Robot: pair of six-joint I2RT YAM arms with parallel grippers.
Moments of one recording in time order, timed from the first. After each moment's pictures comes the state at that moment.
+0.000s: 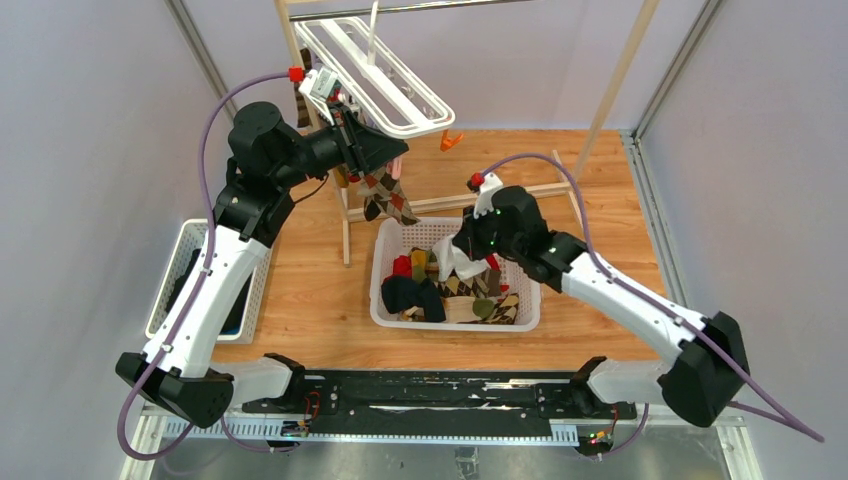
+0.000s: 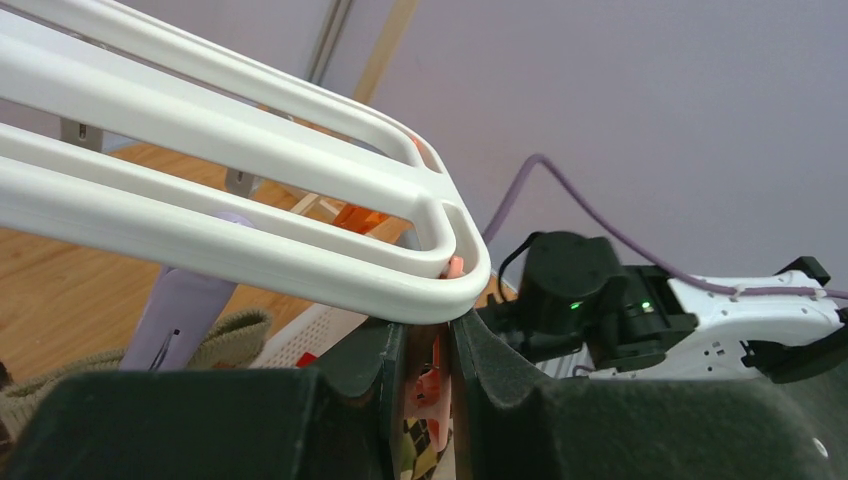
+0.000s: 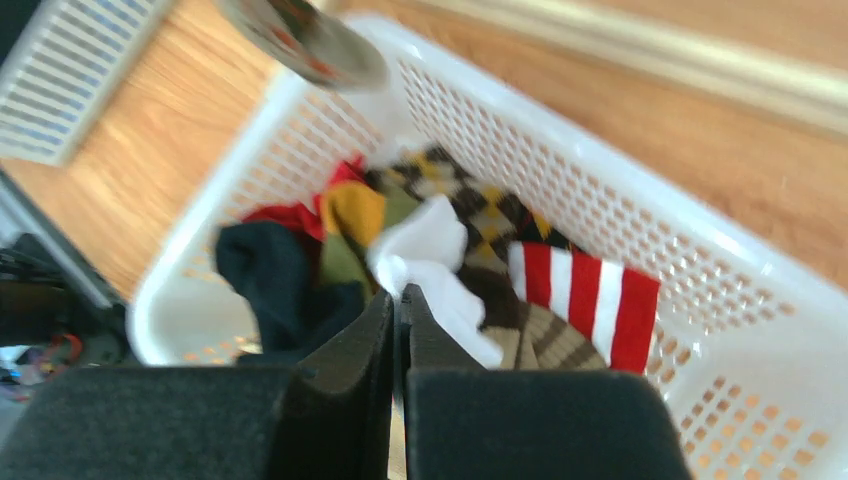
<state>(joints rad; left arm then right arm) -0.37 1.22 1.49 -0.20 0.63 -0.52 0.71 1.28 0.95 -0.25 -0.08 0.25</state>
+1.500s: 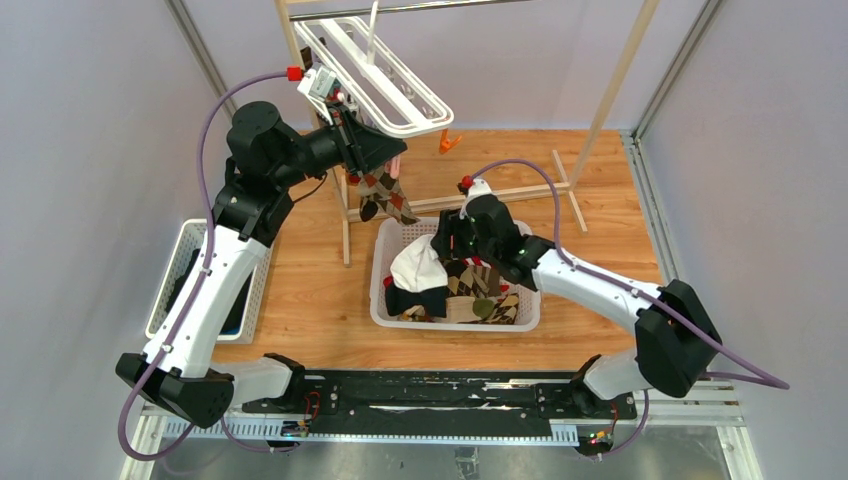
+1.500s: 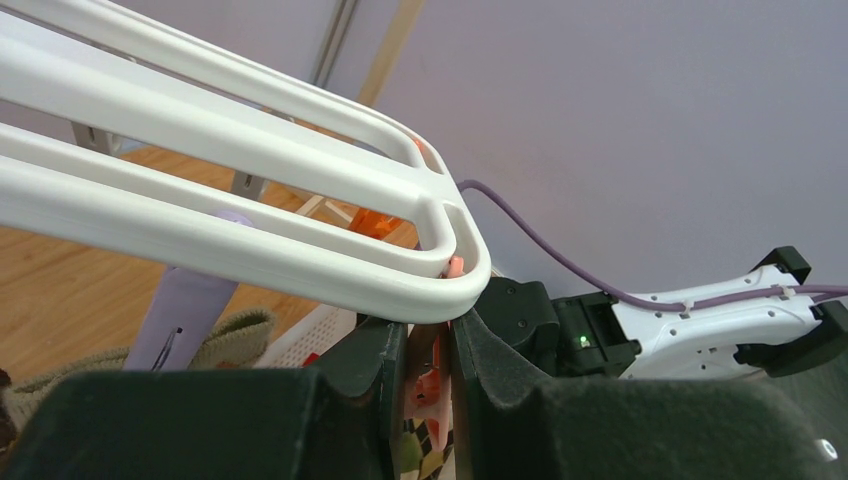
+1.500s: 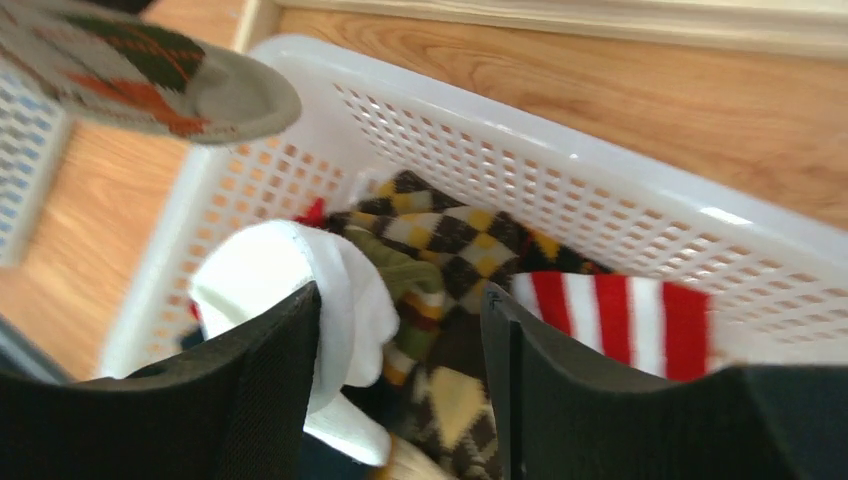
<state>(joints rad) -0.37 1.22 1.49 -0.20 0.64 -0.51 0.77 1.42 0.94 -0.05 0.08 0.50</state>
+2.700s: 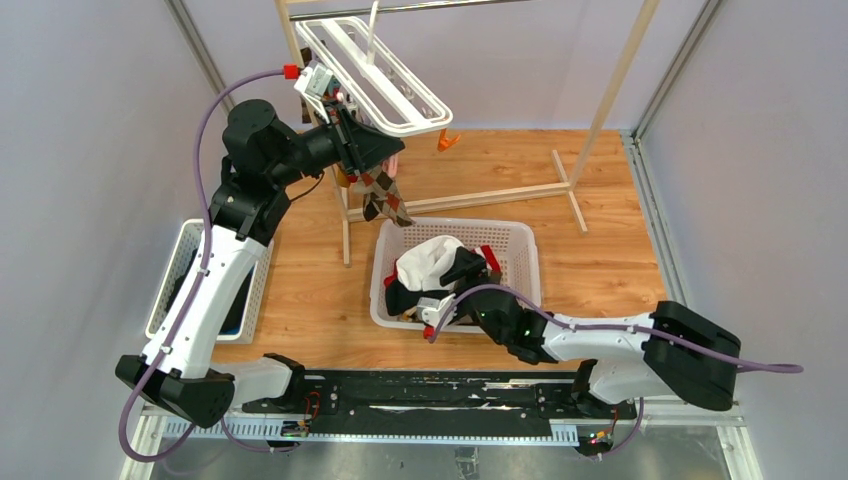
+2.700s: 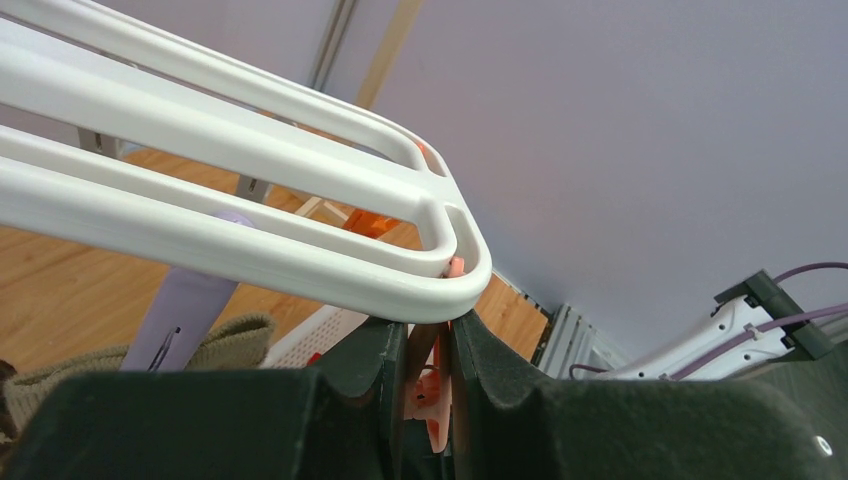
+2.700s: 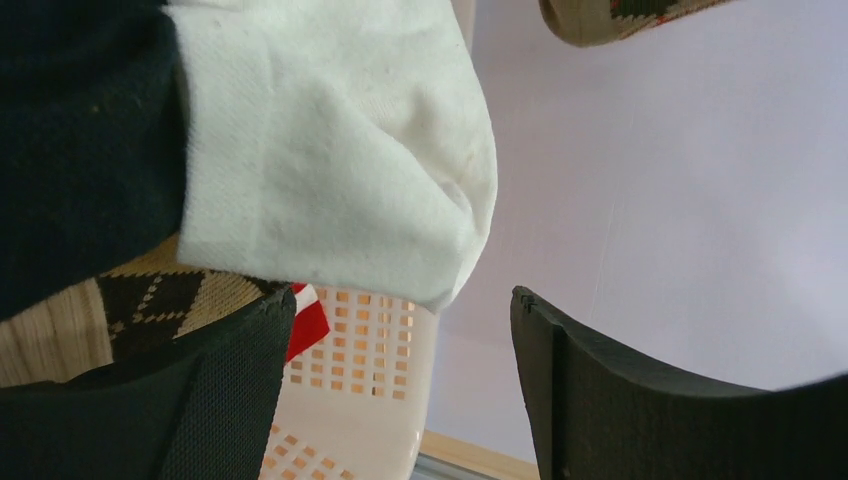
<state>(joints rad) -0.35 1.22 1.51 -0.22 0.65 -0.51 1.11 1.26 0.41 0.50 0.44 -1.29</state>
